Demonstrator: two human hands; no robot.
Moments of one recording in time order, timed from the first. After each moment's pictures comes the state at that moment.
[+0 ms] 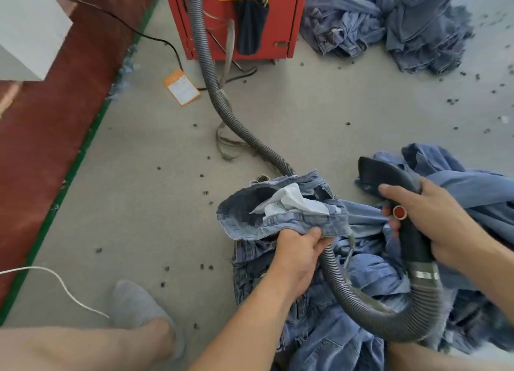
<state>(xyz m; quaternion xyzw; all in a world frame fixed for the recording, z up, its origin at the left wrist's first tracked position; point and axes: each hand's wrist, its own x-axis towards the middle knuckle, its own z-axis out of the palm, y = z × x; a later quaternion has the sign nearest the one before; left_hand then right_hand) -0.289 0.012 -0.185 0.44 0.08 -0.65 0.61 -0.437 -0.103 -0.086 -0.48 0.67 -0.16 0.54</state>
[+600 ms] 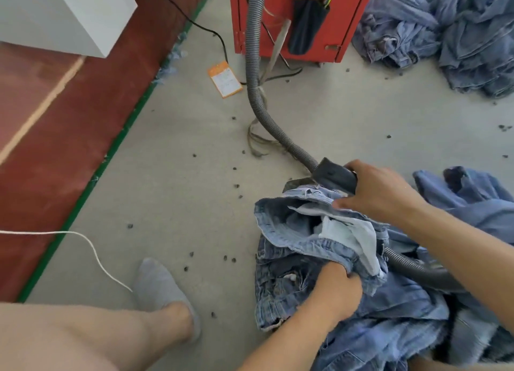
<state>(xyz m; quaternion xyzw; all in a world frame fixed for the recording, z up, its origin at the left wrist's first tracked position) -0.292 0.052 -0.196 0.67 -0.19 -0.66 0.30 -0.307 -0.128 -0.132 -0.87 0.45 0.14 0.16</state>
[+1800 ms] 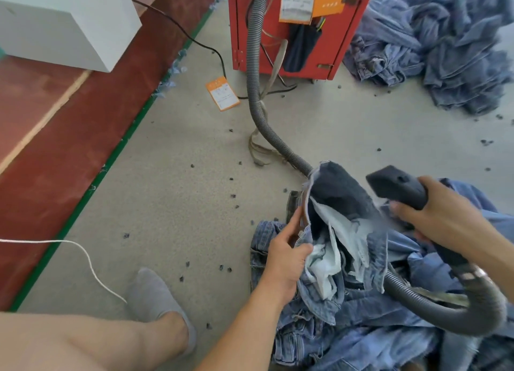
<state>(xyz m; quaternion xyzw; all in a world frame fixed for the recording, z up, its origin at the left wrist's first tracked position) -0.220 0.052 -0.209 0.54 -0.07 -0.59 0.59 -0.389 -0.129 -0.085 -0.79 0.57 0.03 0.21</state>
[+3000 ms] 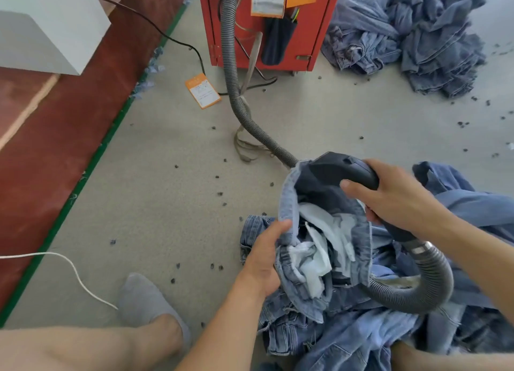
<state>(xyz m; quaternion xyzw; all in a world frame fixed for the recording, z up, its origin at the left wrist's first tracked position) -0.211 0.057 -0.210 0.41 0.08 -0.71 0.56 -0.355 -0.107 -0.075 -0.80 0.49 -0.02 0.34</state>
